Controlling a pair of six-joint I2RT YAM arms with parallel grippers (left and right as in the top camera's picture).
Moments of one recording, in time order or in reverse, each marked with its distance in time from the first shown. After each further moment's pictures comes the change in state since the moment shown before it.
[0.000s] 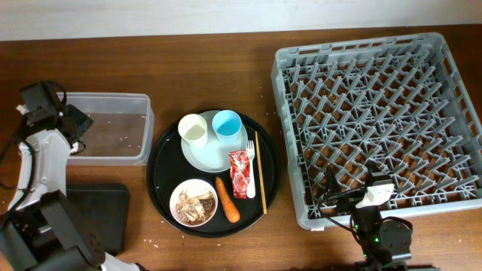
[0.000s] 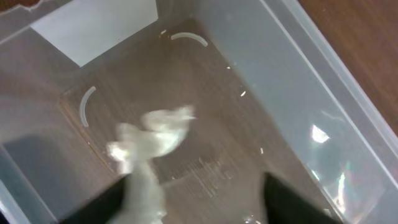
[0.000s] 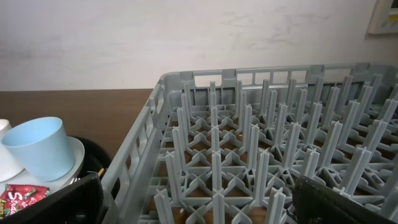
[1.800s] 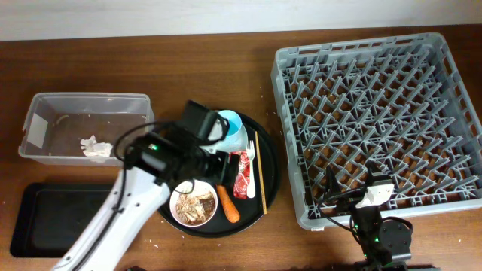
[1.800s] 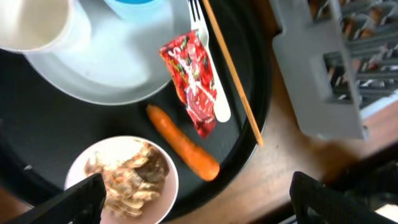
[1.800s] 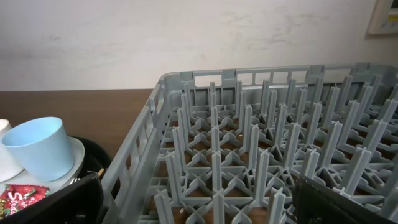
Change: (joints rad) left arm -0.941 -0.363 0.020 -0.587 0.278 0.217; right arm 0.000 0.000 0.000 0.000 0.000 -0.001
